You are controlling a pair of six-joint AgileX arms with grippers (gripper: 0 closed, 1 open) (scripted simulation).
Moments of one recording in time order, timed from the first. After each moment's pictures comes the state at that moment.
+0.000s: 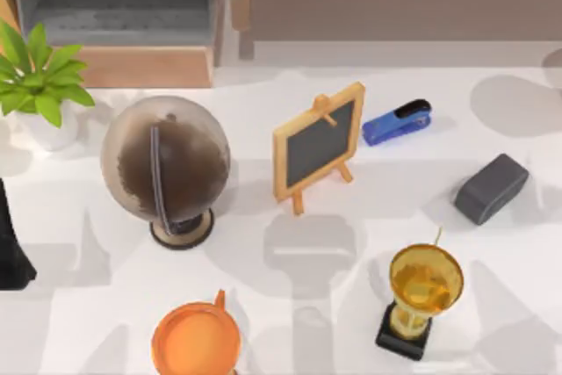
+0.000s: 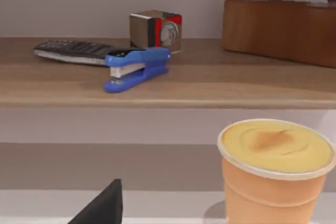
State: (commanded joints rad) left arm 0.00 0.00 0.00 0.00 0.00 0.00; right arm -0.09 0.75 0.16 0.61 -0.08 0.01
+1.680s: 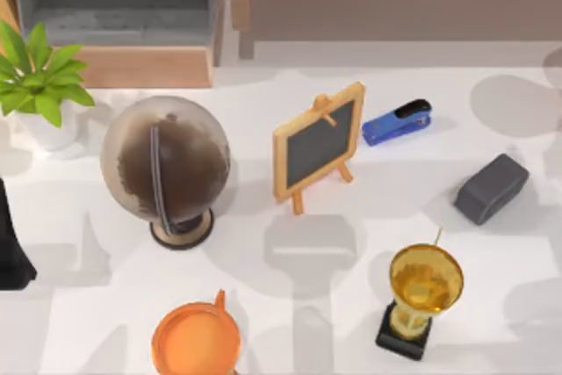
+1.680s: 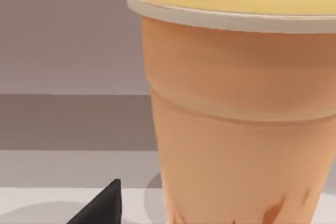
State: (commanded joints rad) left arm 0.00 0.00 0.00 0.00 0.00 0.00; right arm -0.25 2.21 0.49 1.72 -0.21 0.00
